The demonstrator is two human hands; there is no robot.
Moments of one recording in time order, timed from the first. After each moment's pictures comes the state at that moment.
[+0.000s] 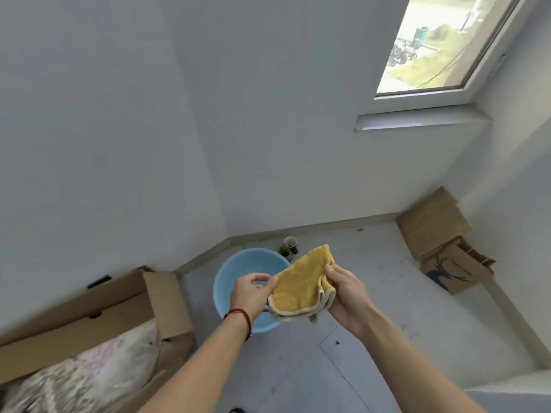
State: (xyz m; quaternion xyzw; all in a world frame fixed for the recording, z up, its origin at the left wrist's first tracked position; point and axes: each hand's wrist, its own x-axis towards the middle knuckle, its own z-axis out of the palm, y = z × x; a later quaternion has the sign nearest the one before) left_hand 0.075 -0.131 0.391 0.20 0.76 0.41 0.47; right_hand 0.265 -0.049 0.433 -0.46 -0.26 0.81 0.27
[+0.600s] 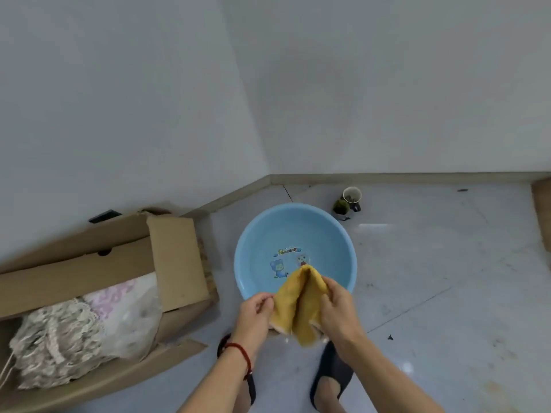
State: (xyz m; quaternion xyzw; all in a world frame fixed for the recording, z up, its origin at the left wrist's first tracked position) left_hand -0.010 -0.083 0.095 -0.01 0.77 0.39 0.51; right_hand 0.113 0.032 0.111 -0.57 -0.51 0.64 0.06
